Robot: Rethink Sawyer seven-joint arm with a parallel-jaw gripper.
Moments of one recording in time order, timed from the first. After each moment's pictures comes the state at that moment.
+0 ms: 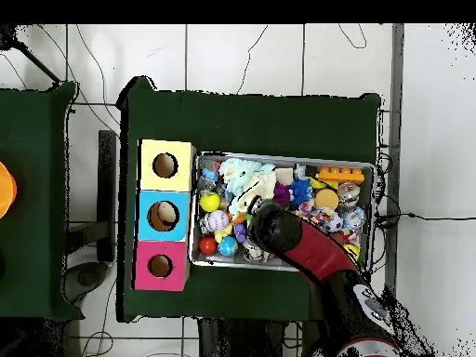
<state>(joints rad) -0.37 -0.55 -0.02 1.84 0.24 0.20 1.63</state>
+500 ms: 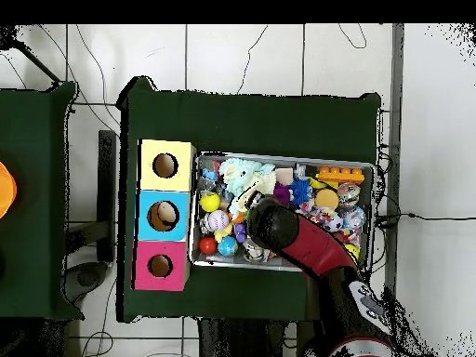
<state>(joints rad) -0.34 -0.56 -0.04 1.82 0.24 0.20 1.63</state>
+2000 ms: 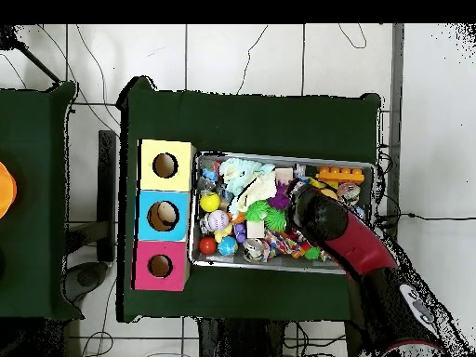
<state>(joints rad) -0.51 -0.52 0.00 1.72 0.24 0.20 1.63</state>
